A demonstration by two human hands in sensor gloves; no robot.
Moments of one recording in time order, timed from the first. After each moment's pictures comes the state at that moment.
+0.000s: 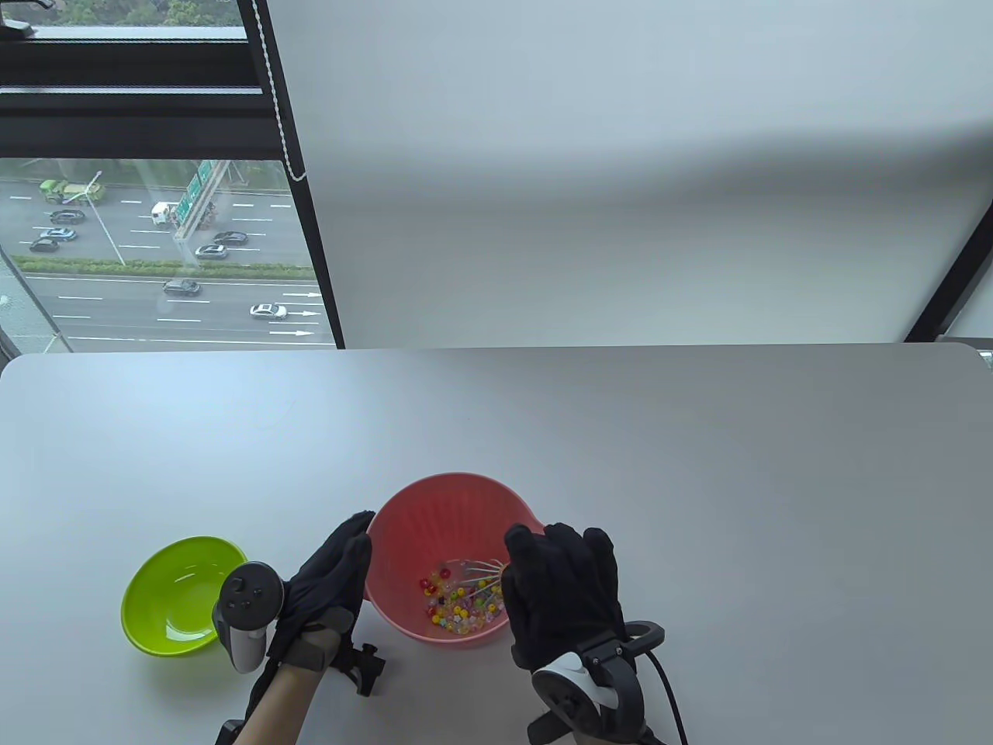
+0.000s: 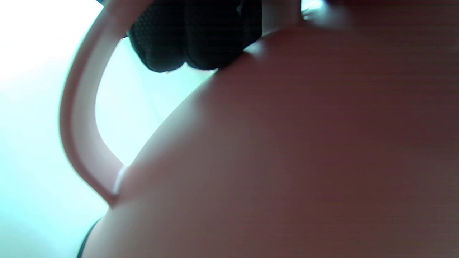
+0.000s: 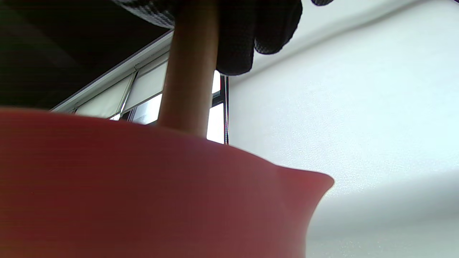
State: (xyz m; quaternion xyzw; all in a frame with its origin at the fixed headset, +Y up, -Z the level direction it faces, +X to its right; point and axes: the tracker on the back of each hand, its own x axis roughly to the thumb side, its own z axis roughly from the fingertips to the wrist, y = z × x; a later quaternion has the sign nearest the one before) left_hand -0.273 -0.761 -0.343 0.08 -0.11 0.56 0.82; right_hand 0.050 -0.681 -0.254 0.14 -0.43 0.87 0.17
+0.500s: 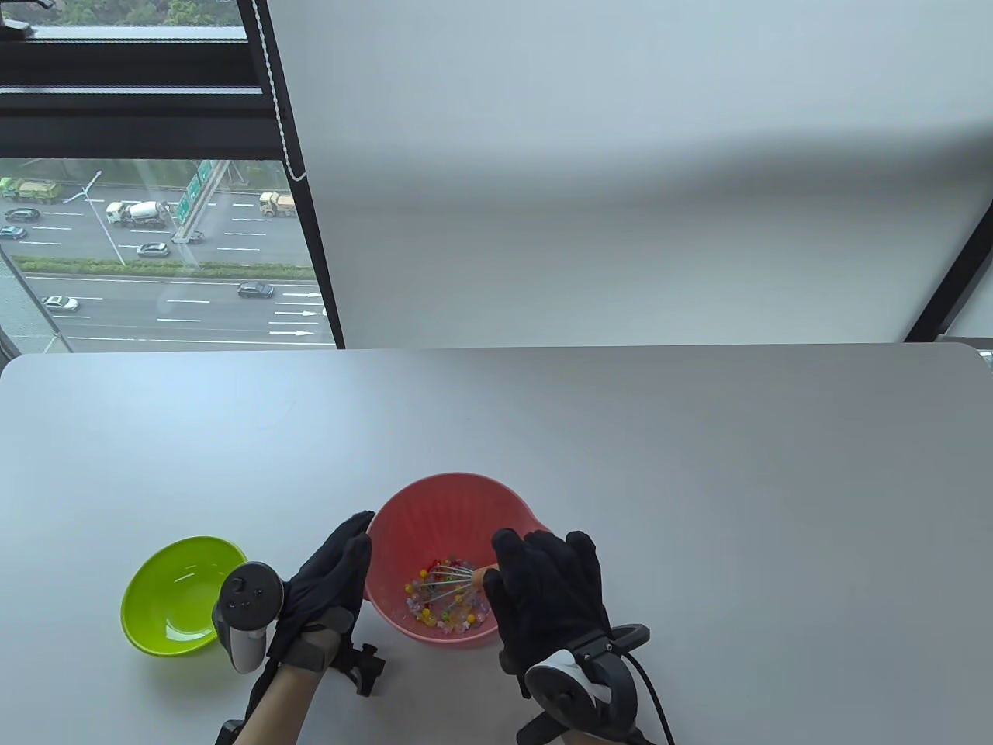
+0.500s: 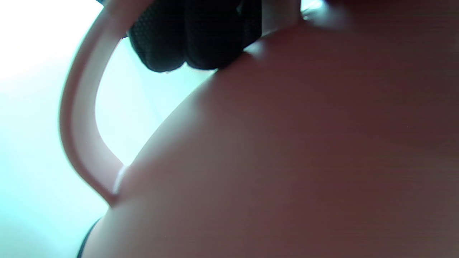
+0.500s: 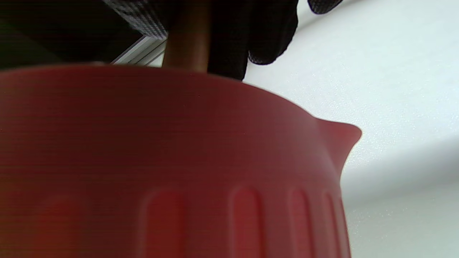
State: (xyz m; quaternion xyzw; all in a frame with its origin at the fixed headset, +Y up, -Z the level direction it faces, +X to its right) left_hand -0.273 -0.761 -0.343 0.08 -0.10 0.56 0.82; right_hand 0.037 -0.690 -0.257 0.15 -0.40 0.88 0.20
